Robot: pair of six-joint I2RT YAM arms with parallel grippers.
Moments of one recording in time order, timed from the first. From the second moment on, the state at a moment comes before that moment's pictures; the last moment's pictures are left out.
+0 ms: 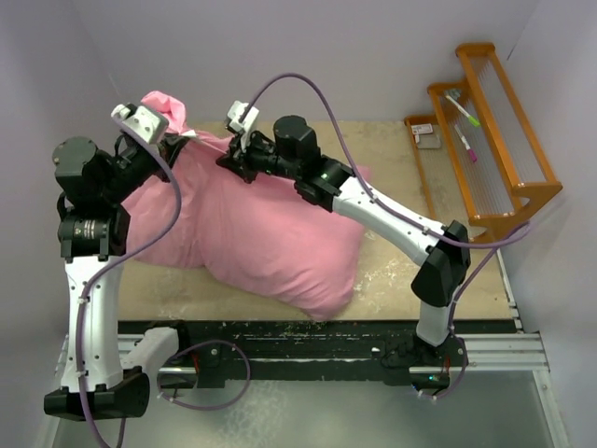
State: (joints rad) left arm 0.07 0.98 1.40 -0.36 0.66 0.21; right arm 0.88 1.85 1.87 -0.10 -0.32 -0.09
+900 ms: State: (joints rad) left arm 0.00 1.28 1.03 -0.35 0.50 0.30; right arm 0.89 1.65 1.25 0.12 0.09 0.01
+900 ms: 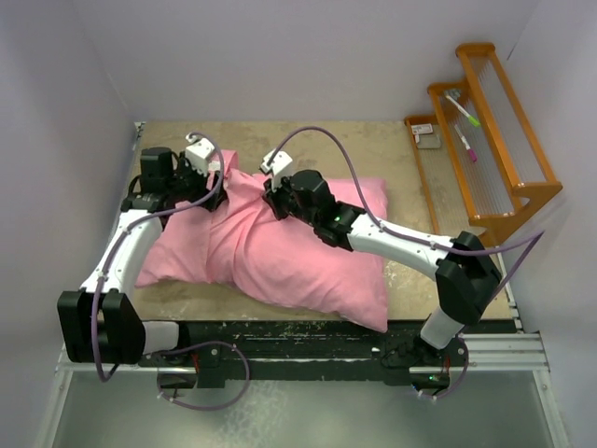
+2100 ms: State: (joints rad) left arm 0.16 1.28 1.30 -0.33 0.39 0.18; right arm 0.88 1.58 1.44 0.06 0.13 0.10
